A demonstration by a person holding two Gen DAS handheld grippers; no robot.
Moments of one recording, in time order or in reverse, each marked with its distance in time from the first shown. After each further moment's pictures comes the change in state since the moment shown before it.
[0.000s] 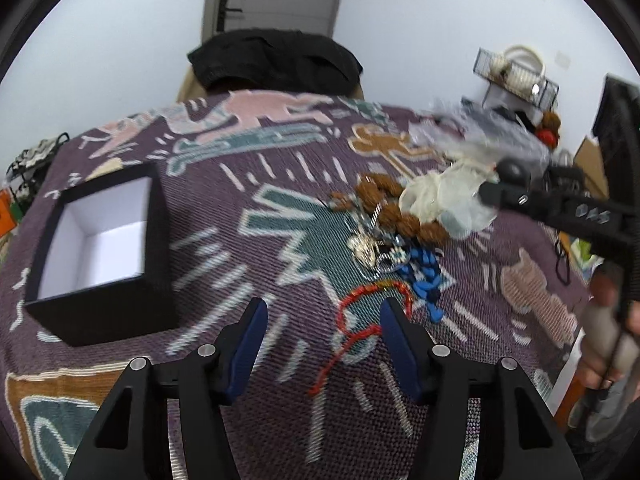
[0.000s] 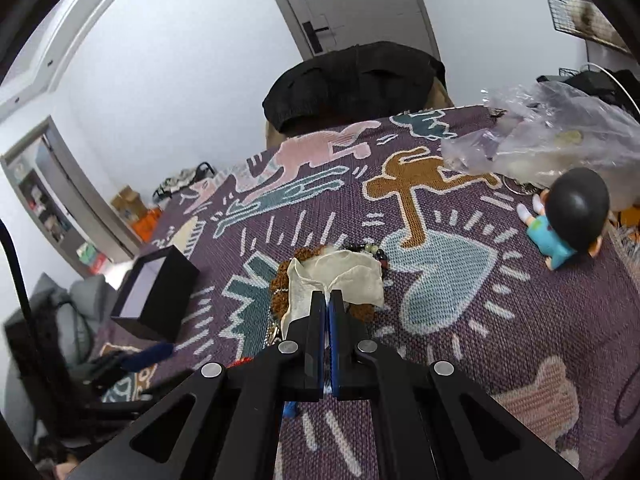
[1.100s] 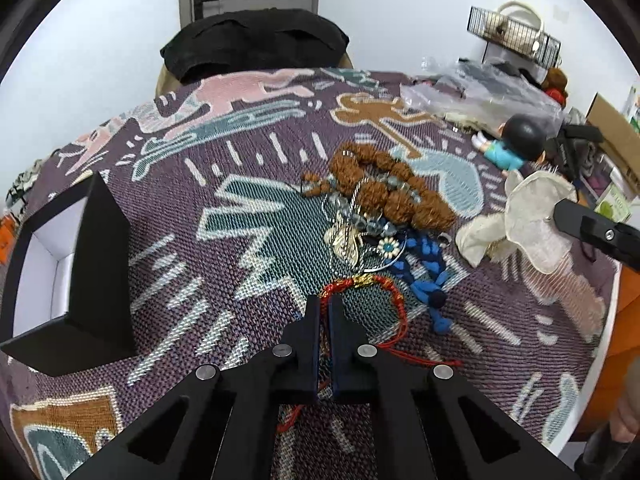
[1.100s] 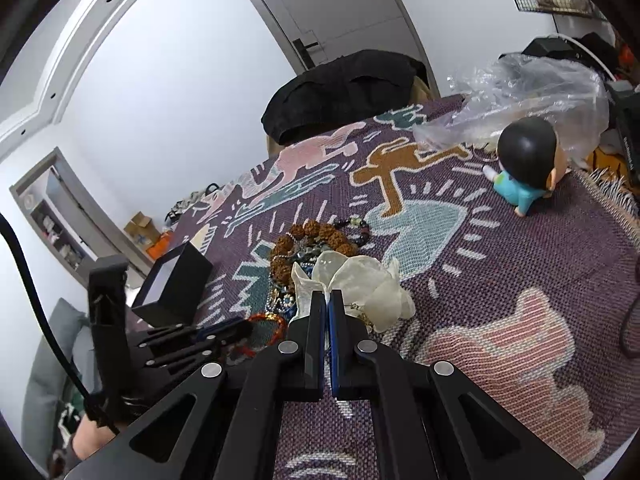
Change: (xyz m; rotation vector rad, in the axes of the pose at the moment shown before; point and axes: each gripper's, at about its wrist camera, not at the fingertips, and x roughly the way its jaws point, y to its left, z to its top) left arm 0.033 -0.024 0.011 0.080 0.060 0.048; right arm -0.038 -0.021 -0.042 0.074 -0.068 0.044
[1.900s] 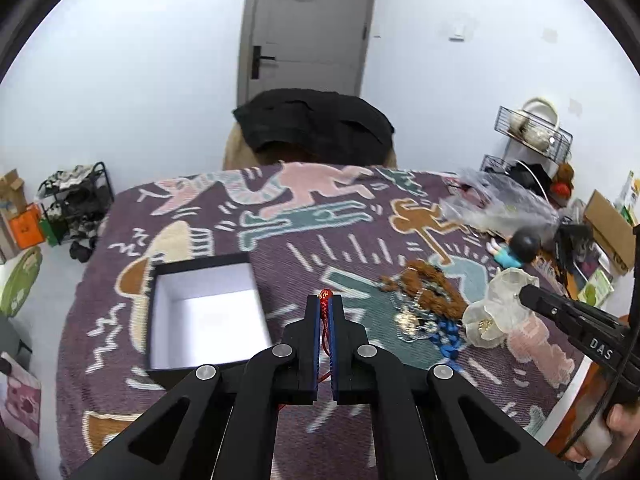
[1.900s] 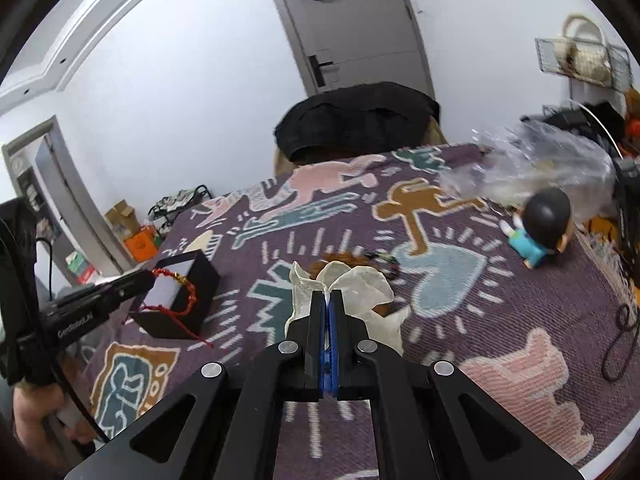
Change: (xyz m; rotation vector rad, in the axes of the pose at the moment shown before) left arm -0.107 0.072 0.013 -0.130 -0.244 0.067; right arm -0.001 0.072 0.009 -0.149 -0.069 -0.095
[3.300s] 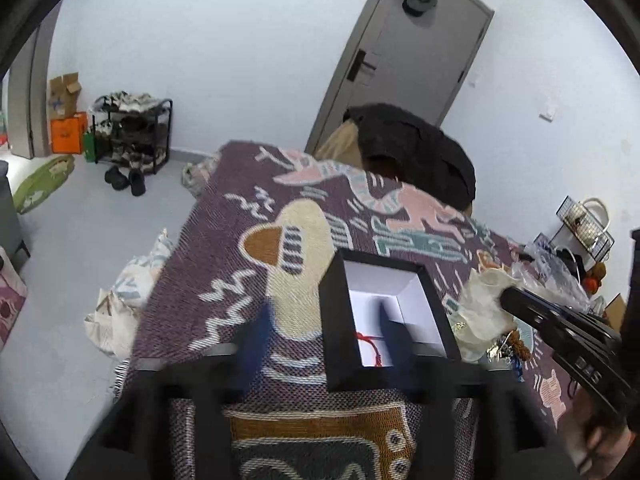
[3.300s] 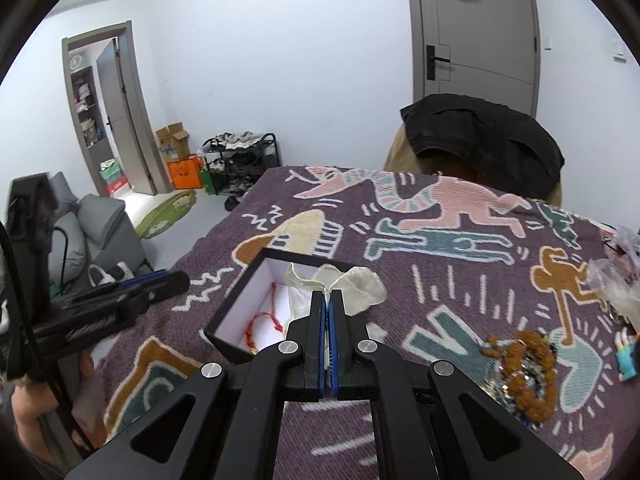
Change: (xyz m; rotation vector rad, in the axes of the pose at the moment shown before) left arm -0.025 0.165 -0.027 -0.339 -0.048 0.047; right arm 0.095 0.182 0.025 -0.324 0.106 0.121
